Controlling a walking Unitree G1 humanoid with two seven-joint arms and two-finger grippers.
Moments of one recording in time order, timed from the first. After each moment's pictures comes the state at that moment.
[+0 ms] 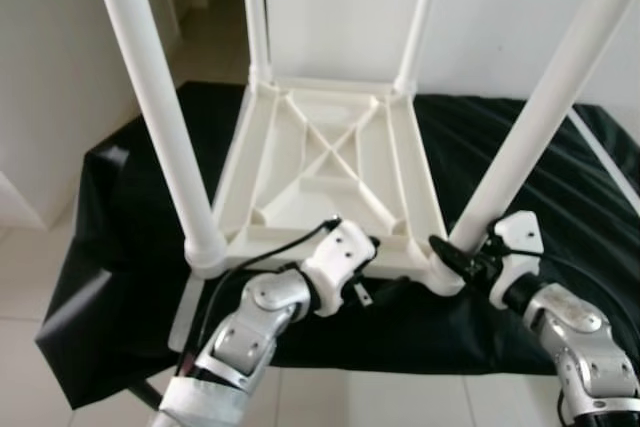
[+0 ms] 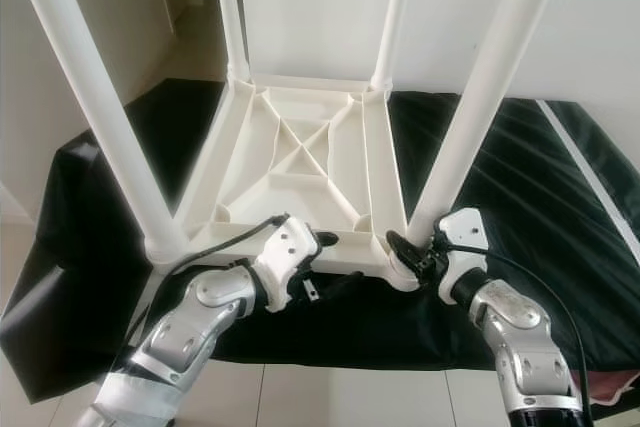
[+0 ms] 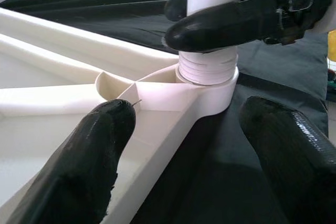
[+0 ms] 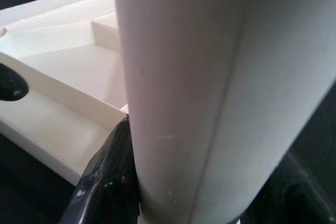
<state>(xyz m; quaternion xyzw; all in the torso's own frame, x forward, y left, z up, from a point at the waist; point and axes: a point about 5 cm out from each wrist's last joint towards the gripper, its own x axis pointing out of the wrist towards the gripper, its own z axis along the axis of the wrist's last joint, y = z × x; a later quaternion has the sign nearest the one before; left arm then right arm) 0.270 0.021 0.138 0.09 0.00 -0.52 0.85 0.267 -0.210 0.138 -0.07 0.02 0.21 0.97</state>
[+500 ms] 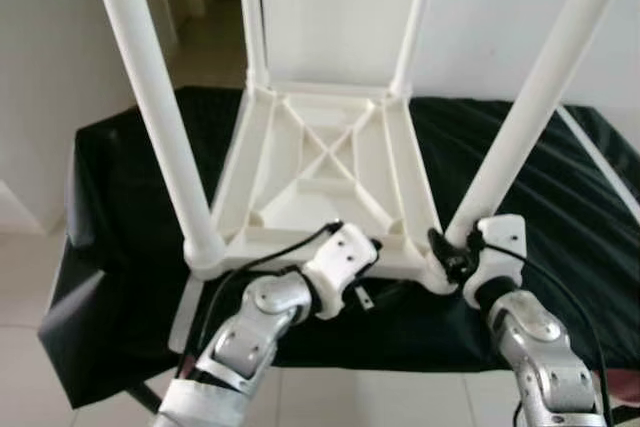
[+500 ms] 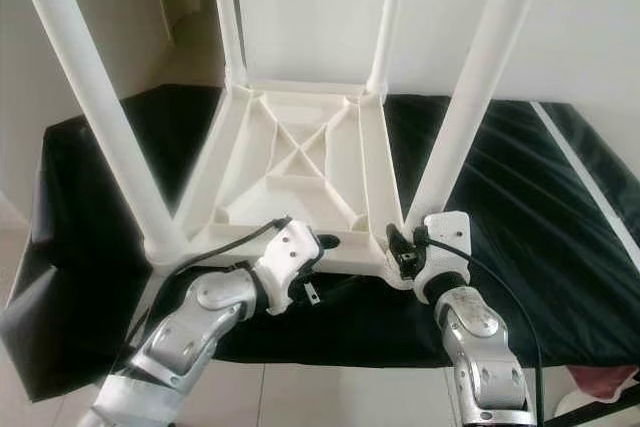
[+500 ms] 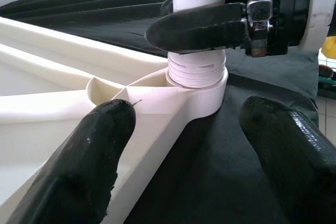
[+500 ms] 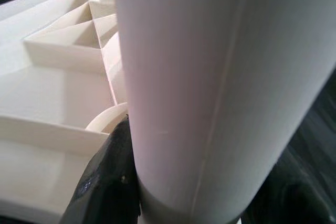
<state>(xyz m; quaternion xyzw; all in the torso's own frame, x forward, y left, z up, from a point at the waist) 0.268 0.020 0.137 0.10 -0.01 -0.52 0.85 0.264 -0.181 0.135 -0.02 0.03 0.06 1.00</state>
